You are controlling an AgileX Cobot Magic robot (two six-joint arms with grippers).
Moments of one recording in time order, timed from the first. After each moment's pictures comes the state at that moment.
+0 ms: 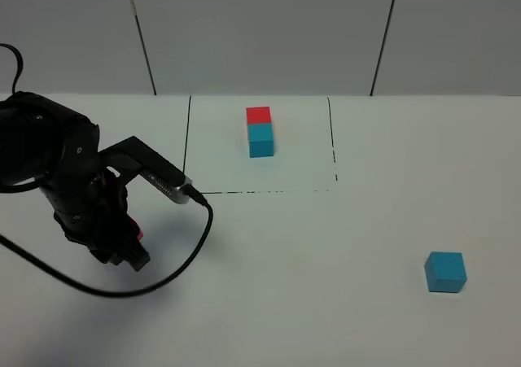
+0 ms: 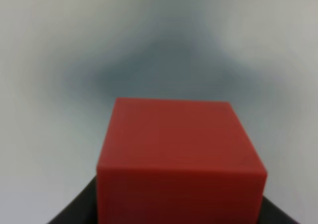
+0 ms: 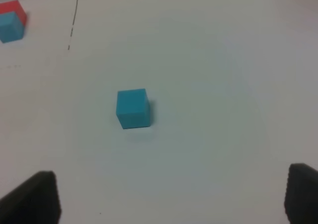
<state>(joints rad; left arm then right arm) -0.37 1.77 -1.12 0.10 0.79 0.34 0.01 -0.01 -0.50 -0.01 1.06 0.11</state>
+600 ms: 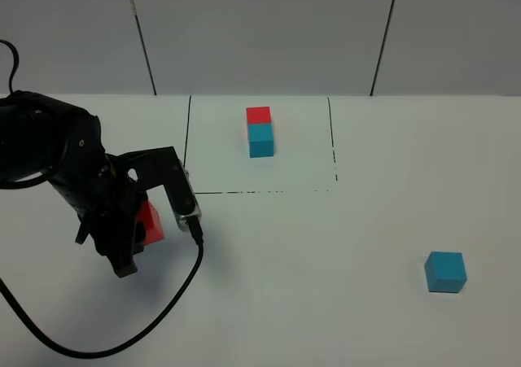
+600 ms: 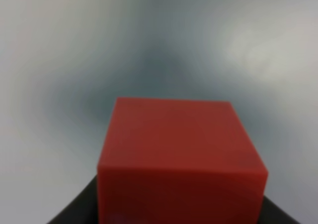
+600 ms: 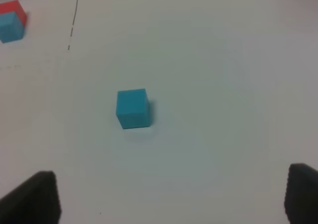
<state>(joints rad) -0.37 1.78 -1.15 0.01 0.72 0.83 0.01 -0.01 -0.50 -0.01 1.06 0.11</state>
